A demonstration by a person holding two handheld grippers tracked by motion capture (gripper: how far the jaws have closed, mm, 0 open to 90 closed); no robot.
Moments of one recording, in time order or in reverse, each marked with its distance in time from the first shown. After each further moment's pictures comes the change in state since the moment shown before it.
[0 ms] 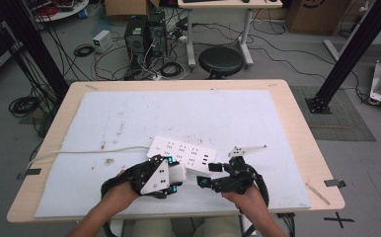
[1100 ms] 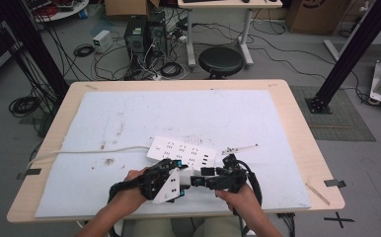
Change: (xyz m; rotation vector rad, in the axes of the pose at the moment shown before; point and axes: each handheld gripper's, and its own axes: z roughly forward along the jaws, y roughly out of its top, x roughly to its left) left arm -0.015 0.014 0.016 -0.001 0.028 0.109; right arm -0.003 0.001 0.018 0.043 0.094 0.129
